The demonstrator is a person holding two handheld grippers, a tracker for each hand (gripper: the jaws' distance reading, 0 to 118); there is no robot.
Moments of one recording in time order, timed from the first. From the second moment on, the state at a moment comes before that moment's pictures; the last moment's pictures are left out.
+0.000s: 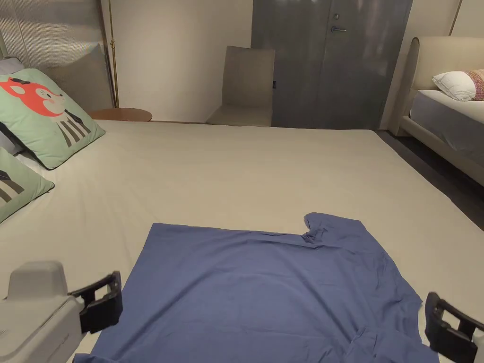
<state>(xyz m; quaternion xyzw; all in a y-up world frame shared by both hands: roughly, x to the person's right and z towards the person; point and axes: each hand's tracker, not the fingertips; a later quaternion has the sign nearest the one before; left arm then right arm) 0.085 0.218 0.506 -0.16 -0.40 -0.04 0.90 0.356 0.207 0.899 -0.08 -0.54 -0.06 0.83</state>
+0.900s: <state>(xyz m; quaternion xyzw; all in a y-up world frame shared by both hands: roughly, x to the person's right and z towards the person) 0.085 0.090 0.420 -0.43 -0.35 -0.07 0.83 0.360 0.174 0.883 -0.16 -0.53 -0.08 0.83</state>
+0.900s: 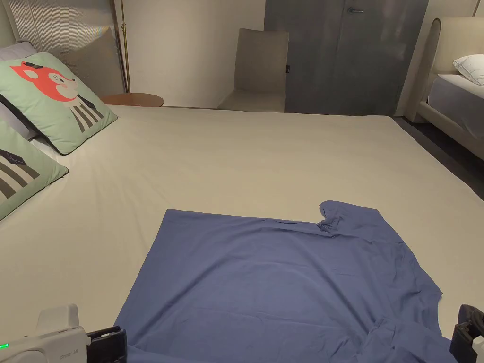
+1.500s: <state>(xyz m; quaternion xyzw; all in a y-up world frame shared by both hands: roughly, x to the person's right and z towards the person) 0.070 0.114 0.444 -0.40 -0.37 -0.04 0.84 0.380 0.109 0.915 -0.32 -0.50 -0.15 0.79</state>
